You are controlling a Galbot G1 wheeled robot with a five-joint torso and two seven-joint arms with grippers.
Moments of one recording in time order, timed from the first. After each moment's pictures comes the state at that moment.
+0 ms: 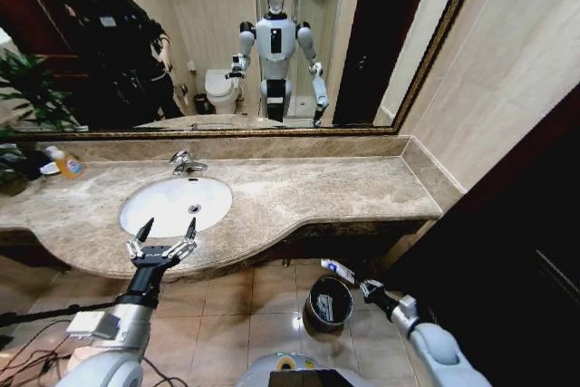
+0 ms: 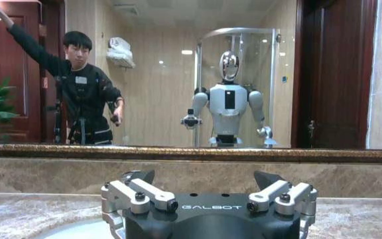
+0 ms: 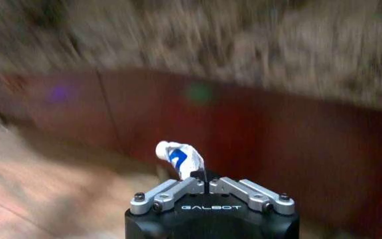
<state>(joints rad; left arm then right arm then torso) 1.84 -1.36 -0.82 -2.47 -0.37 0.04 0.05 -1.42 1.20 0.56 1.35 0.13 0.08 -0.40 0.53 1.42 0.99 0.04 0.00</state>
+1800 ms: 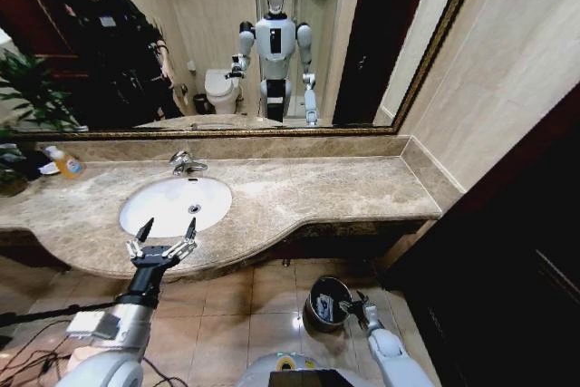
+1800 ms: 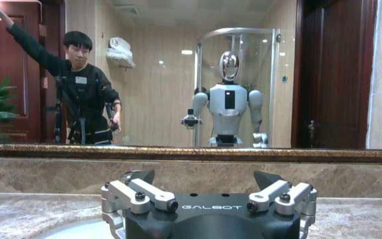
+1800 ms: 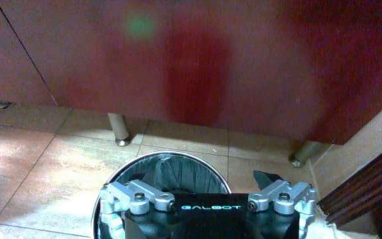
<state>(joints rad) 1.84 -1.36 -0.82 -2.47 -0.37 0.04 0.05 -1.24 1.35 0.47 1.02 0.09 0.07 -0.11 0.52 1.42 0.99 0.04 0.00</state>
